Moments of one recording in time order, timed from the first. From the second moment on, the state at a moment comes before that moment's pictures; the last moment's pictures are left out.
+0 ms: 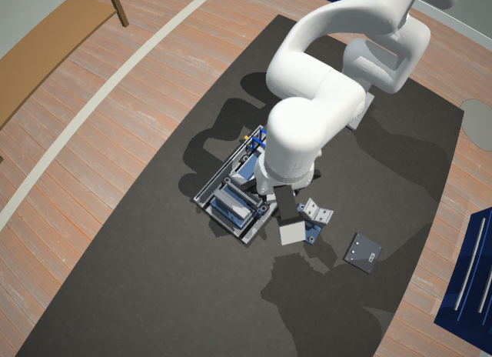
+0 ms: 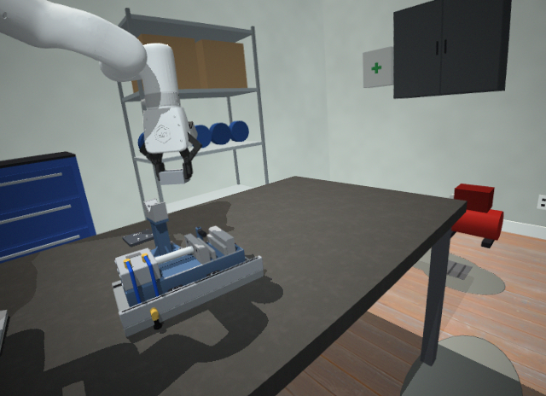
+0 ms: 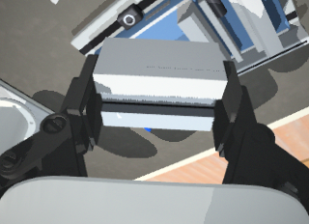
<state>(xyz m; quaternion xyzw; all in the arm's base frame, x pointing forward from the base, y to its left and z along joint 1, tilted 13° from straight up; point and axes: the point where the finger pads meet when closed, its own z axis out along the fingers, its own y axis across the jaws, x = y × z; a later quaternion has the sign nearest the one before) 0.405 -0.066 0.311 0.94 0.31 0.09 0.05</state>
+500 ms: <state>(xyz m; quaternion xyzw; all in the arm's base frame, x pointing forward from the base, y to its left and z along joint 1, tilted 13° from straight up) 0.408 -0.111 0.313 0.98 0.15 0.10 0.03</state>
